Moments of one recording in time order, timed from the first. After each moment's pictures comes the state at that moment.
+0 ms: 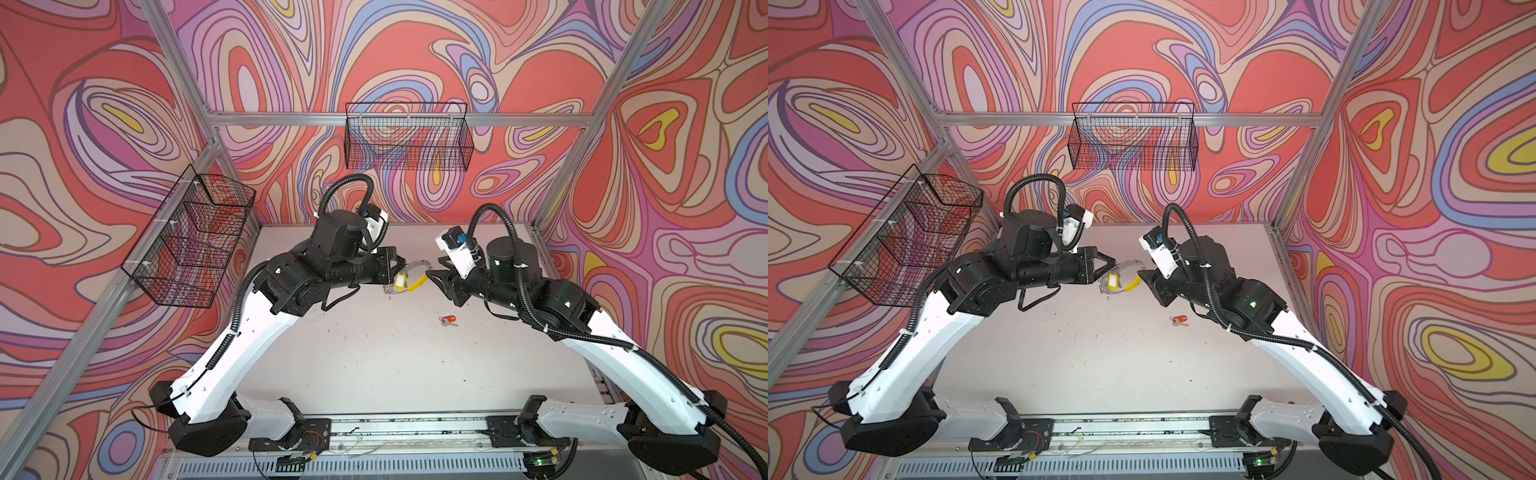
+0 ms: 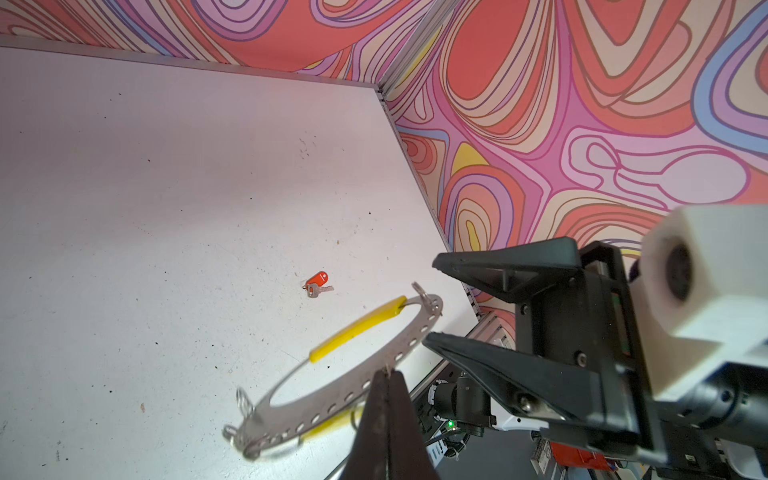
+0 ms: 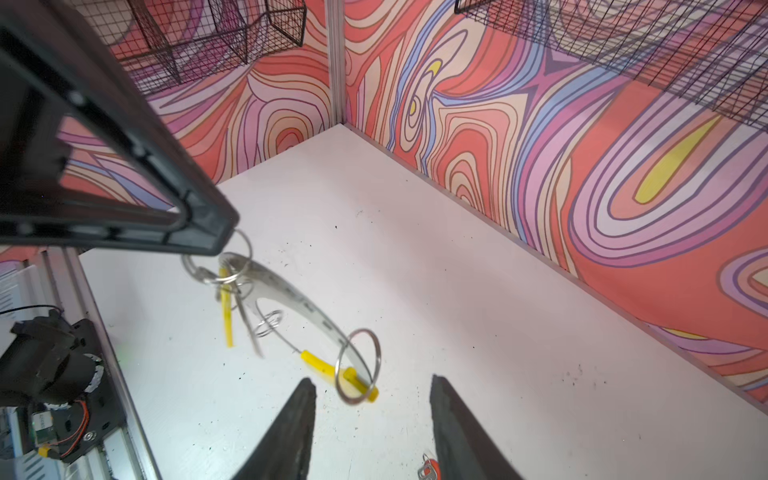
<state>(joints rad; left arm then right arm) -0.76 1.36 1.80 -0.97 0.16 -0.66 0.78 1.15 1.46 -0.72 0.00 -0.05</state>
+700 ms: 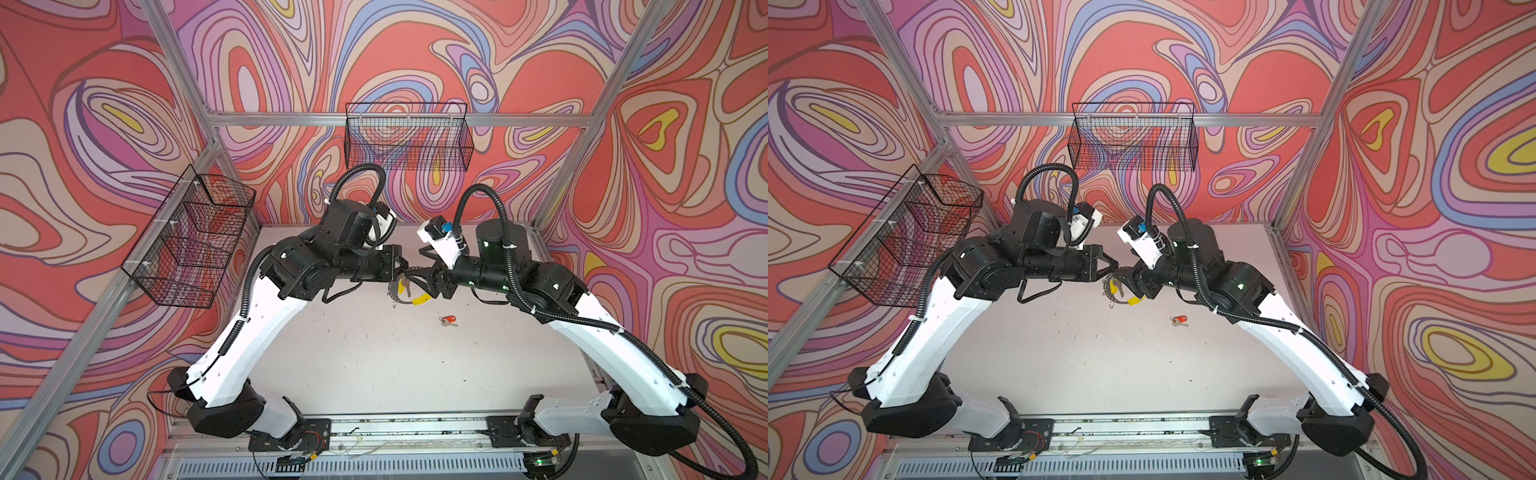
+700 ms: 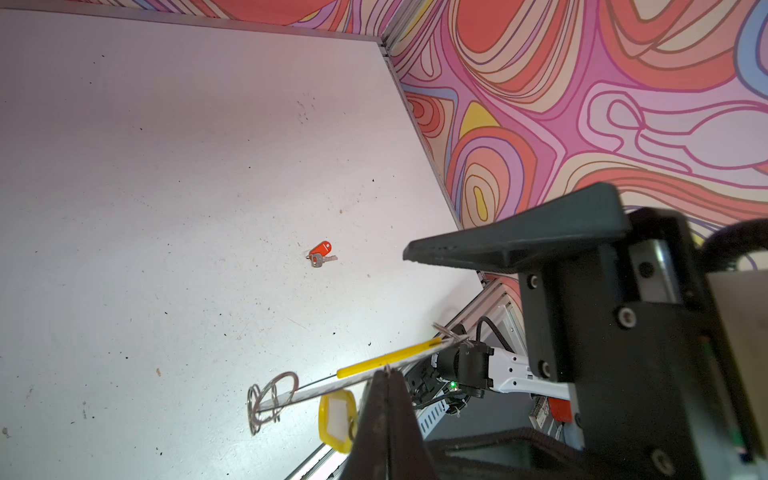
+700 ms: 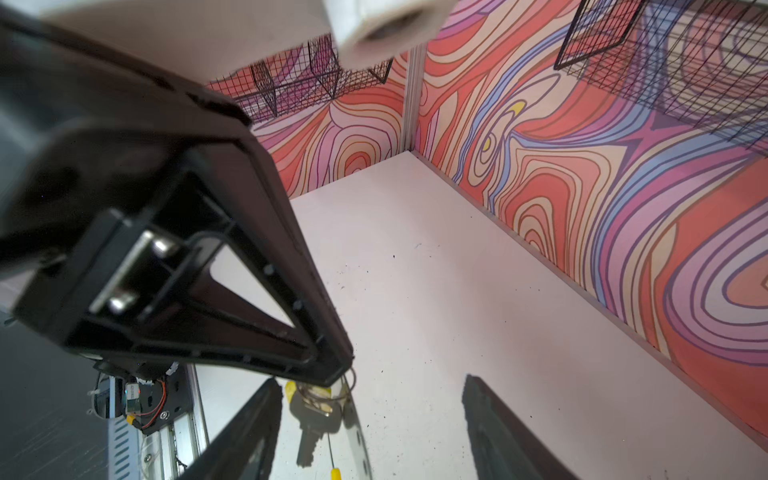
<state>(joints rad) -0.76 1.48 2.03 -1.18 0.22 -0.61 0.78 1.31 1.63 -0.73 -0.20 -0.10</state>
